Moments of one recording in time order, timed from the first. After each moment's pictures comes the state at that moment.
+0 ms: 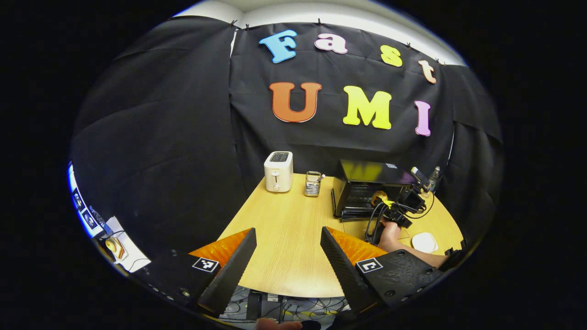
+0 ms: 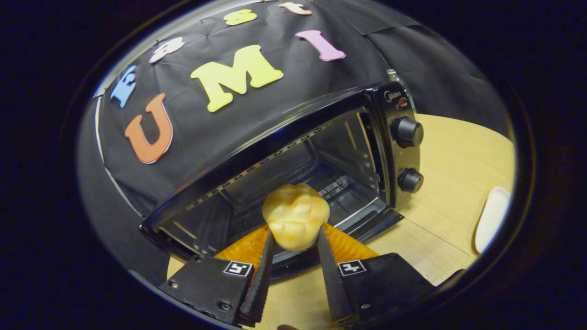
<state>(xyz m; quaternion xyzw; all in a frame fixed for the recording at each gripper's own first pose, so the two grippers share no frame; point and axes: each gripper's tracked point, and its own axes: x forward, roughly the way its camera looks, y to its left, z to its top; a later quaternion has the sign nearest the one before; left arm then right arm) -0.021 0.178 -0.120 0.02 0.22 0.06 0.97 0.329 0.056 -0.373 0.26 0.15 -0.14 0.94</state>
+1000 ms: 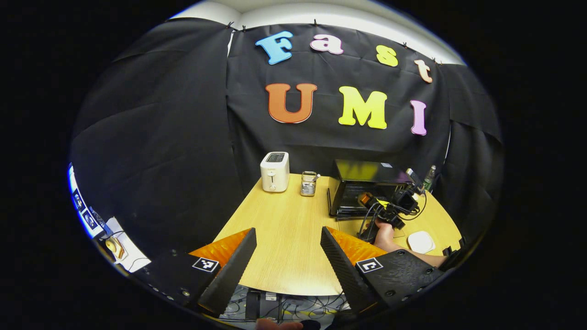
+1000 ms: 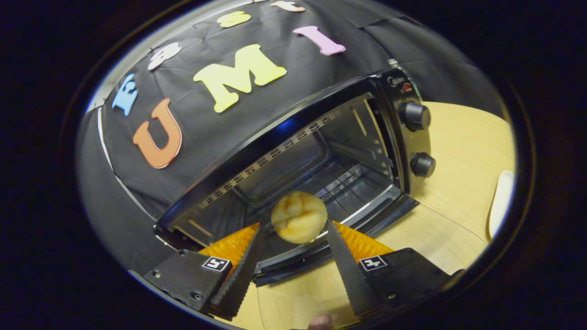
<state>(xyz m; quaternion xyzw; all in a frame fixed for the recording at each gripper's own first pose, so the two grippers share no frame) -0.028 0.158 -0.115 0.01 0.22 0.05 0.97 0.300 0.079 -0.372 0.32 0.16 -0.10 0.93</state>
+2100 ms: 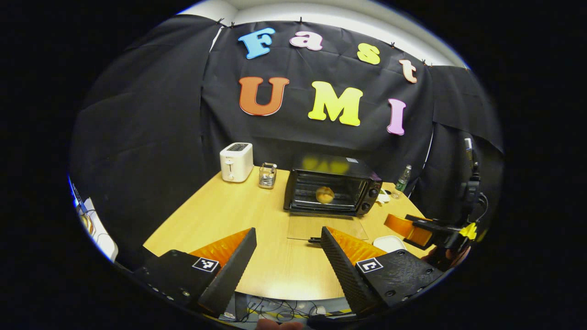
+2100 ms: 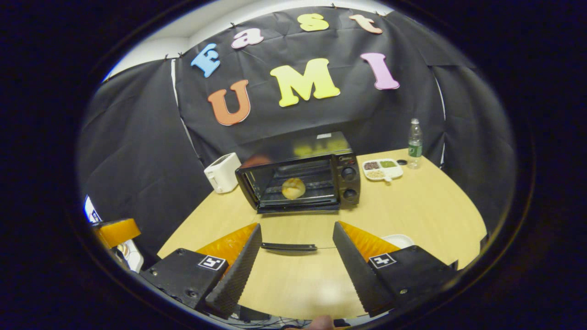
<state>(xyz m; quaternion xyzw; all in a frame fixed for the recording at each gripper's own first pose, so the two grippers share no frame) -0.008 0.018 -0.186 -0.03 0.22 0.00 0.98 0.036 -0.012 -0.253 0.08 0.21 0.05 0.97</state>
